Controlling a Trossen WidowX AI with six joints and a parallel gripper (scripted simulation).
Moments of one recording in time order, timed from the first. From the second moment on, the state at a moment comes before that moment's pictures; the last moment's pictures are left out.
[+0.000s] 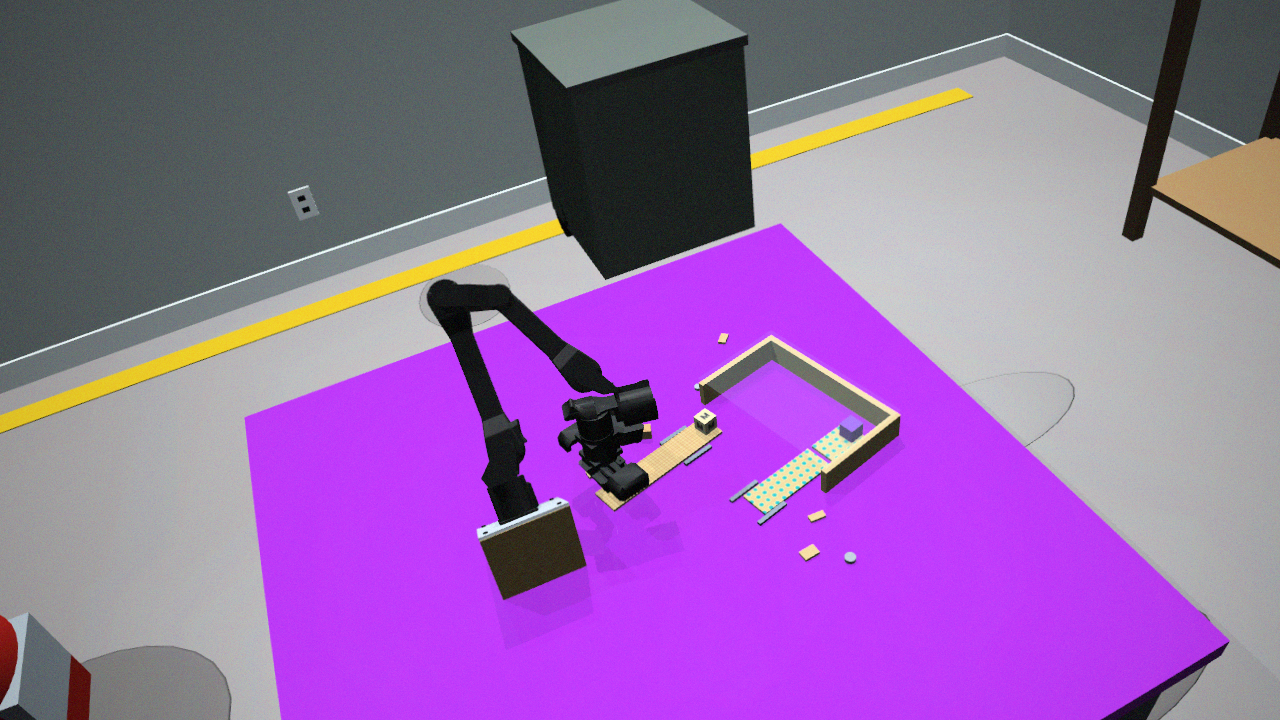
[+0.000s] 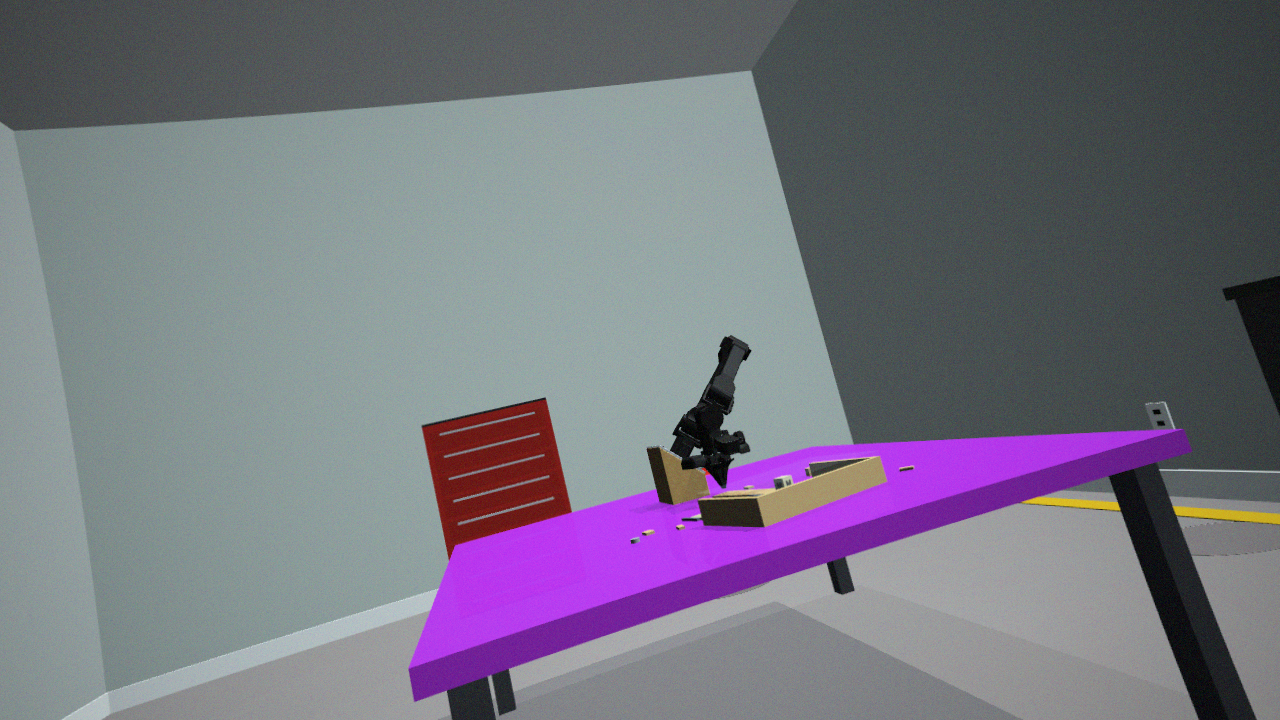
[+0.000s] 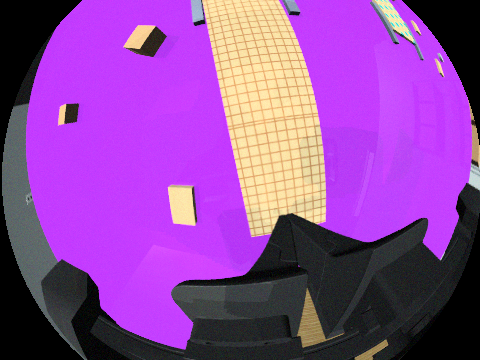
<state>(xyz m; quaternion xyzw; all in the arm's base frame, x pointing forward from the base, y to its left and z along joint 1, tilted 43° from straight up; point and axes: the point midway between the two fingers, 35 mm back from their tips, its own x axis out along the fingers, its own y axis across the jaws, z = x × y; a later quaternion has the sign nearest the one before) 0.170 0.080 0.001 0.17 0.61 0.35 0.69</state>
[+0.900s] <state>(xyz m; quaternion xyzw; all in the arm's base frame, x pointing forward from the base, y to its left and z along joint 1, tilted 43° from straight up) 0.238 0.073 0.038 0.14 0.60 0.37 0.70</state>
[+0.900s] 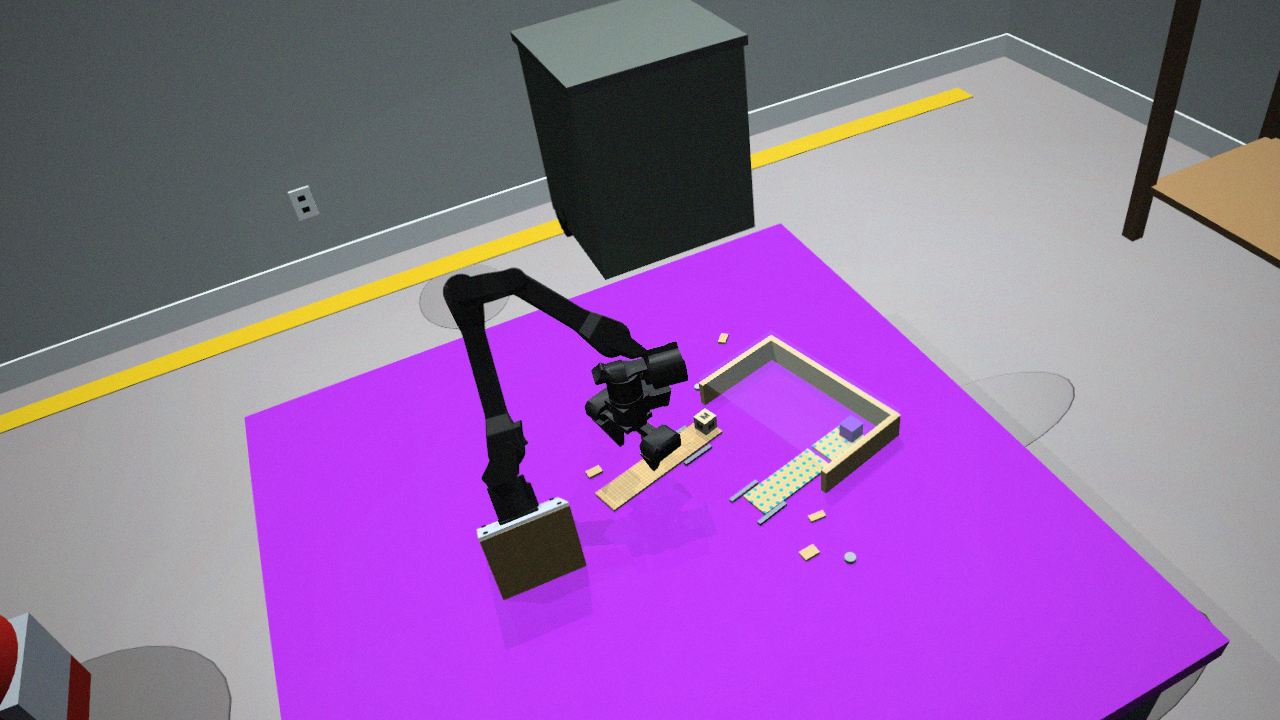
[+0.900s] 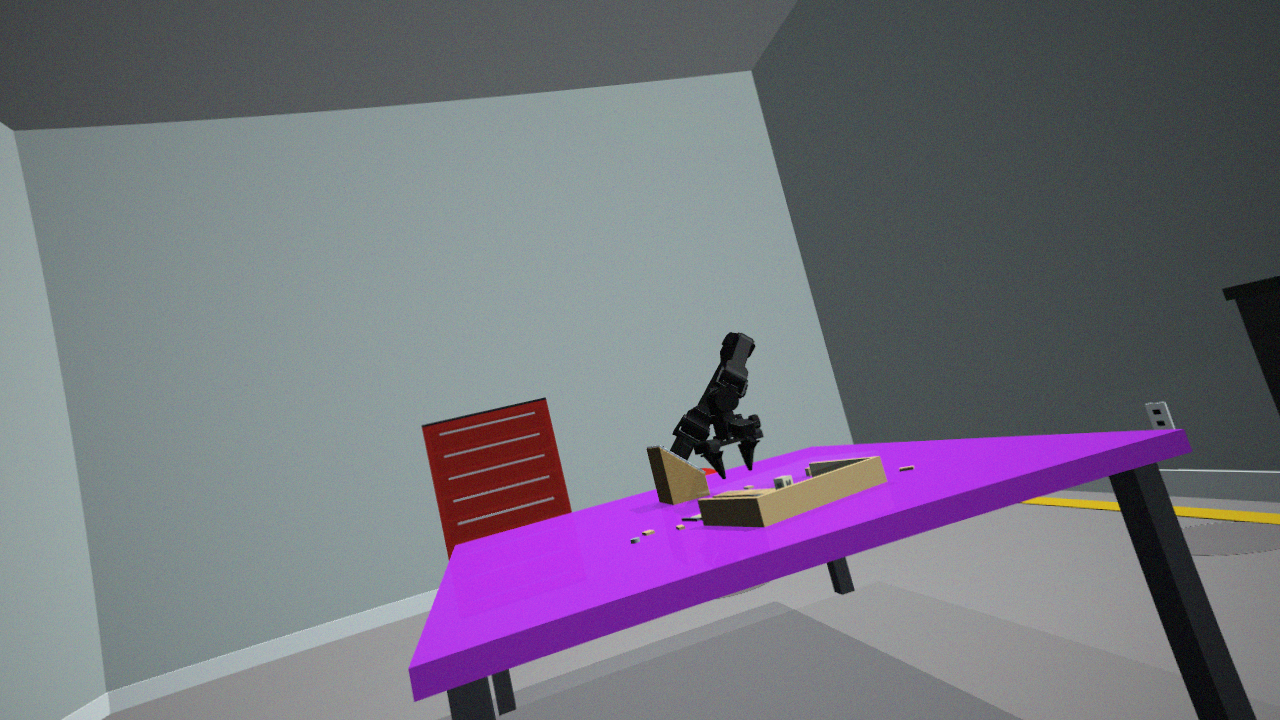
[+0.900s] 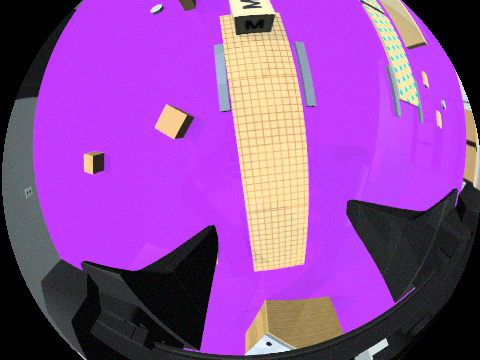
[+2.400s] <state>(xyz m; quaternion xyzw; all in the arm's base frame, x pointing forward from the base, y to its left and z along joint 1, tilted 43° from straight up) 0.383 0.093 0.087 0.14 0.59 0.37 0.70</state>
